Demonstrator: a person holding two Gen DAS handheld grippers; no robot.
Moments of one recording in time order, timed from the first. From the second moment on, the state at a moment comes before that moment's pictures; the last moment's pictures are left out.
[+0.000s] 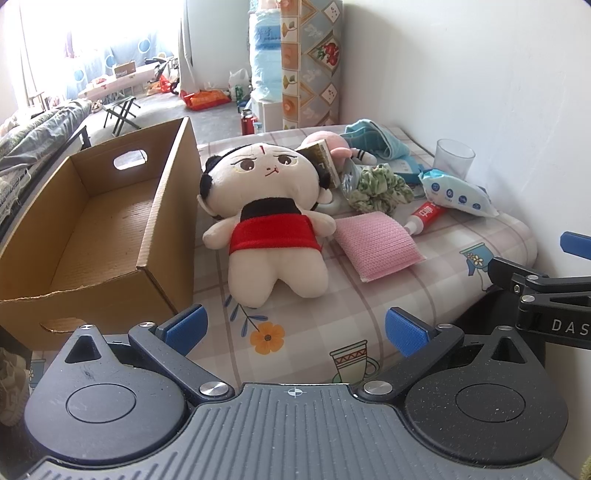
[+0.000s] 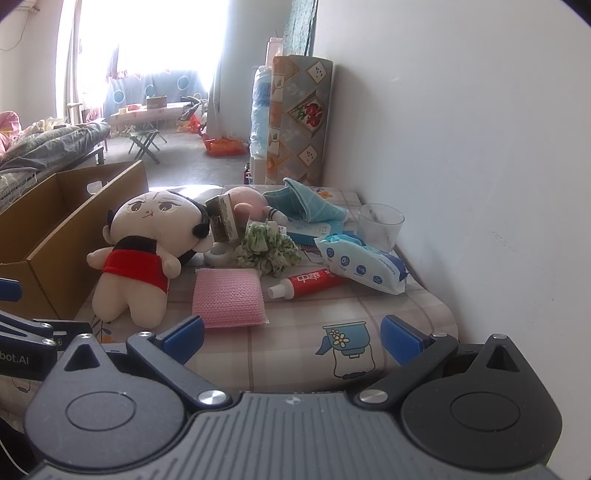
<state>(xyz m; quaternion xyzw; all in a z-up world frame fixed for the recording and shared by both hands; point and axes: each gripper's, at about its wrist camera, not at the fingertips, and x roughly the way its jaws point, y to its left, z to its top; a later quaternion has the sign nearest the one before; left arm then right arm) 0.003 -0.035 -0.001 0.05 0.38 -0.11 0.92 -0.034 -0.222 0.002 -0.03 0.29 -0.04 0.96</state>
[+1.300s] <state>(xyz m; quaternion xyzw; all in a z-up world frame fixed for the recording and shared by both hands) 0.038 -0.051 0.006 0.01 0.33 -0.21 0.92 -0.007 -0.275 -0.010 0.05 0.19 0.00 0.98</state>
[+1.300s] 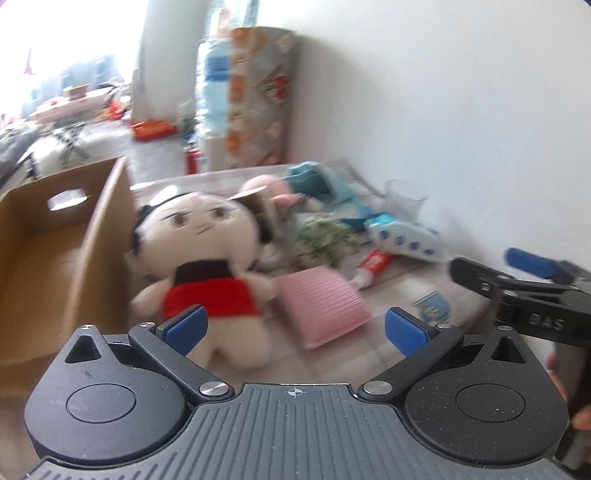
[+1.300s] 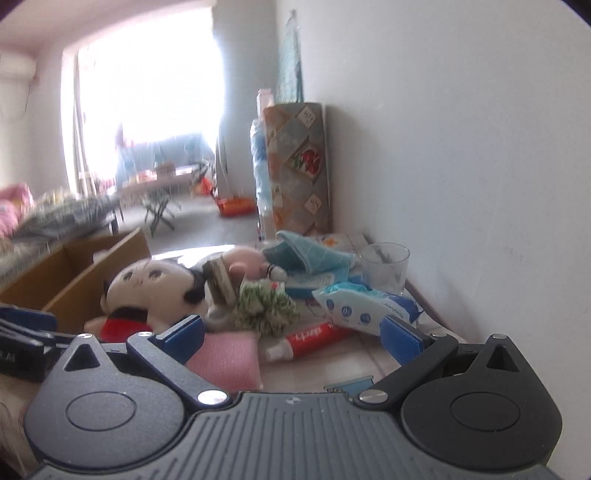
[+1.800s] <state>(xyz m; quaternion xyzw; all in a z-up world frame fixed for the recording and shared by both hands) 0.125 -0.134 -0.037 0.05 0.43 -0.23 0.87 0.049 -0.340 -0.058 0.19 0.21 0.02 0.96</state>
